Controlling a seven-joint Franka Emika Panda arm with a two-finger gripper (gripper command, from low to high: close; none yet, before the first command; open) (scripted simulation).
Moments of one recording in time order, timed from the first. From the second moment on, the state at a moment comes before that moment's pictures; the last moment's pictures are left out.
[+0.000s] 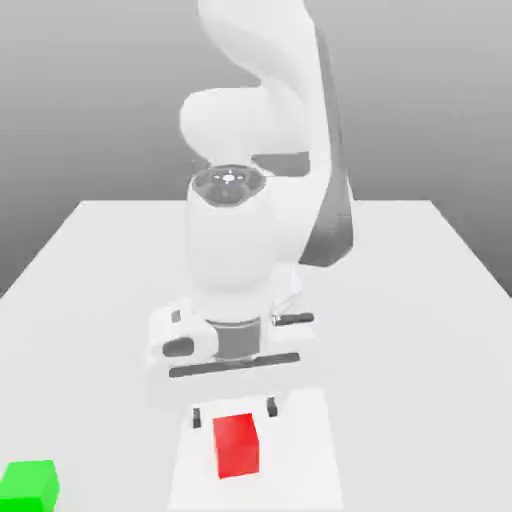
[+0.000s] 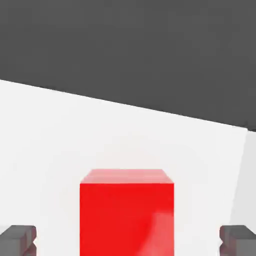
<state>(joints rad) 0.04 0.27 -0.09 -2.60 0.08 2.88 0.47</state>
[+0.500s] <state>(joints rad) 0.03 0.14 -0.12 -2.59 0.04 2.72 0.47</state>
